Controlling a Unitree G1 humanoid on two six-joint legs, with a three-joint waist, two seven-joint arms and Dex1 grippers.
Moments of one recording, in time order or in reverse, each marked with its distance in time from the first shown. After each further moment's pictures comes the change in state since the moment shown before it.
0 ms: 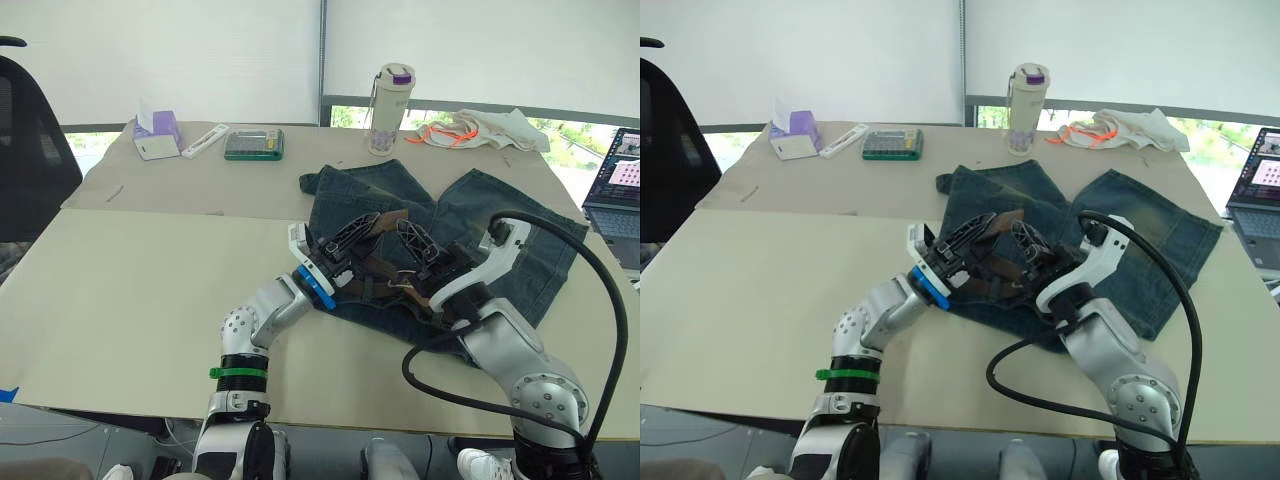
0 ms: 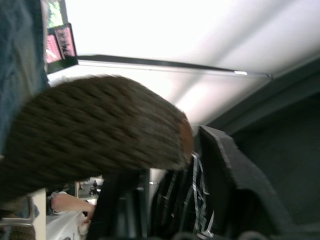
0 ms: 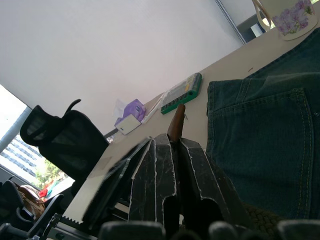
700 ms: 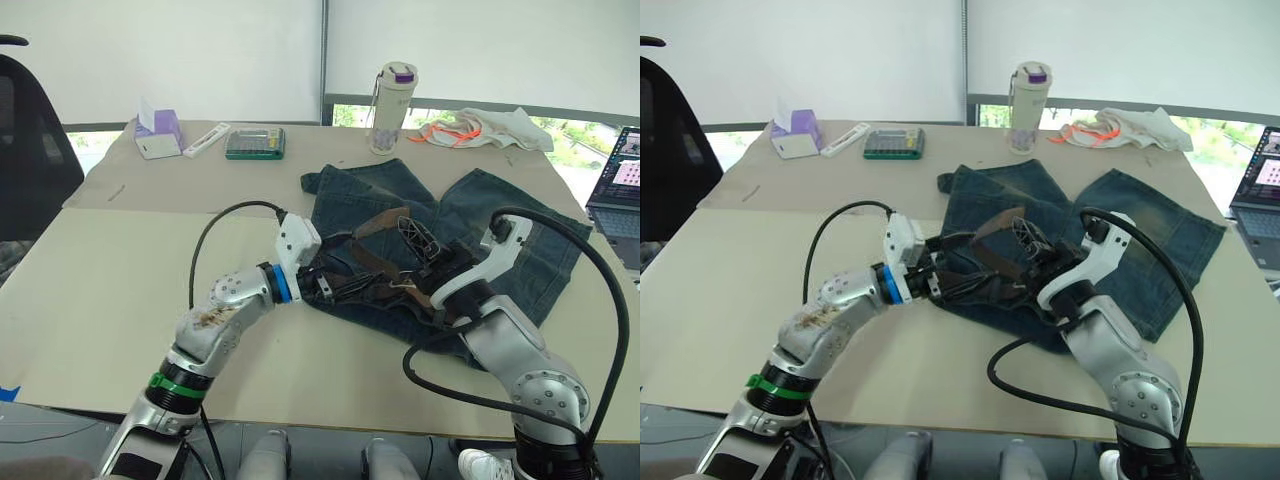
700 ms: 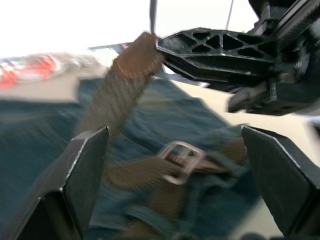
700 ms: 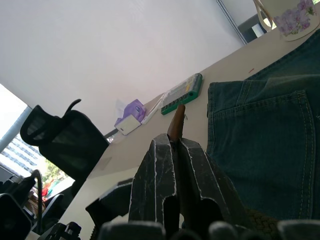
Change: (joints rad) left arm 0.077 0.485 -0.507 -0.404 1.304 -0.770 -0.664; right arm -0.014 -0.005 -0.007 0.012 0.003 0.001 0.000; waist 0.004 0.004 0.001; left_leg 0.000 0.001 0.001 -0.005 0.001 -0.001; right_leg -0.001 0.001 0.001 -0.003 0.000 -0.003
